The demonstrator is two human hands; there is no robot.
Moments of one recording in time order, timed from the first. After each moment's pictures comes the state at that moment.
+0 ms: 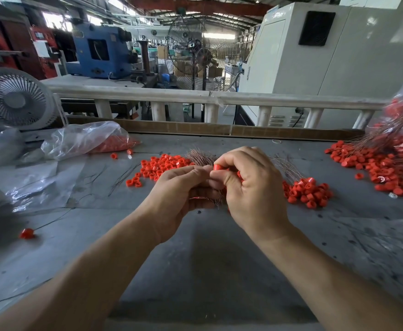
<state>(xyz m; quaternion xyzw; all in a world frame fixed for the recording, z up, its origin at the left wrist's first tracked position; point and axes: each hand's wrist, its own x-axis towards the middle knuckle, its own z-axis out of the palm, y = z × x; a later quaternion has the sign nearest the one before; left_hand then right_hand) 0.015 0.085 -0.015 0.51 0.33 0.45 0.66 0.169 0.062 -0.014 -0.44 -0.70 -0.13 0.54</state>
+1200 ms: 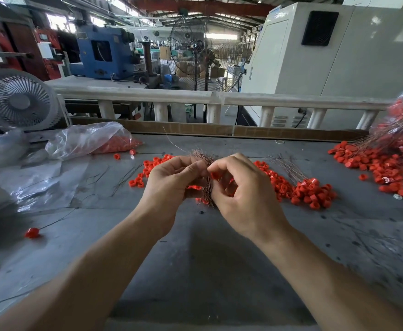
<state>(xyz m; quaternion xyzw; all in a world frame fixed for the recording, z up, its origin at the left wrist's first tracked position) 0.009 0.098 -0.024 0.52 0.33 0.54 0.57 0.167 0.060 -0.020 -0.47 -0.73 -0.01 0.49</state>
